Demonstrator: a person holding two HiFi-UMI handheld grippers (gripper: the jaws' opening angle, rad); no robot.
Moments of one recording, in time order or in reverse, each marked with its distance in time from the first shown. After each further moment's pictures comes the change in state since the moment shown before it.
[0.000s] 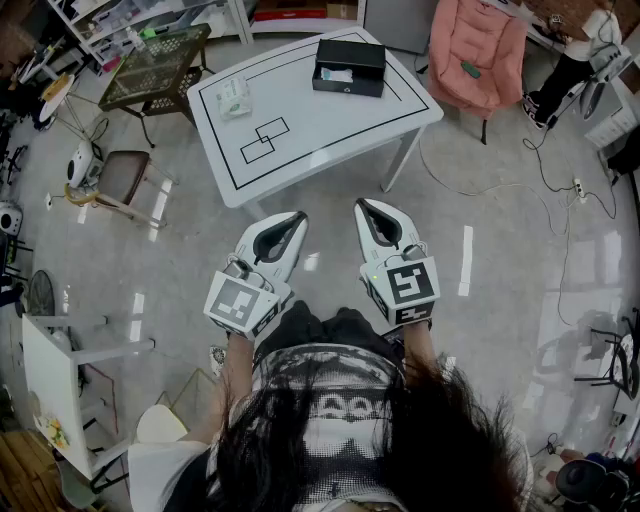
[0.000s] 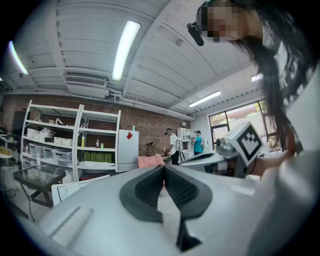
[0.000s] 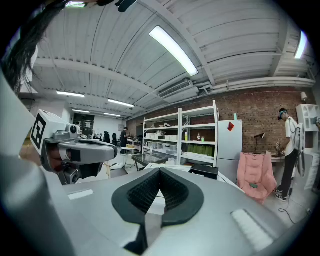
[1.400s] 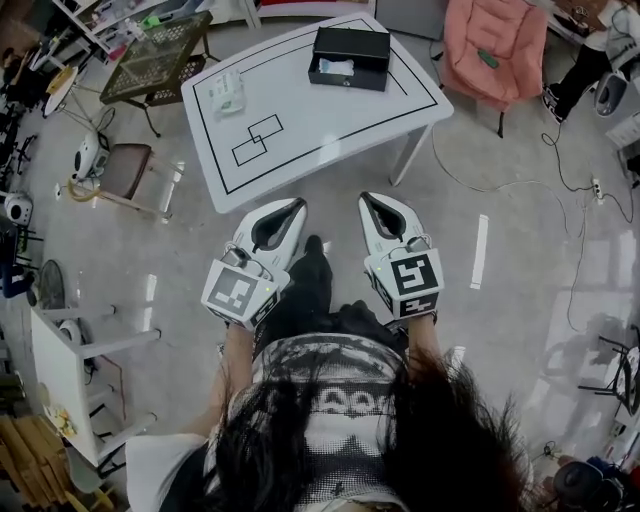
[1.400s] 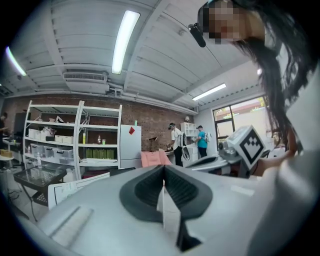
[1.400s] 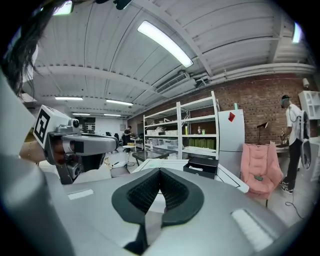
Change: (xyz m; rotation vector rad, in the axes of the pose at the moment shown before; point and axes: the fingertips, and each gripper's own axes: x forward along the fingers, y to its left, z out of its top) left arm 0.090 0.023 -0.020 0.012 0.060 0.028; right arm 0.046 -0.076 -0.043 0.062 0.043 0.043
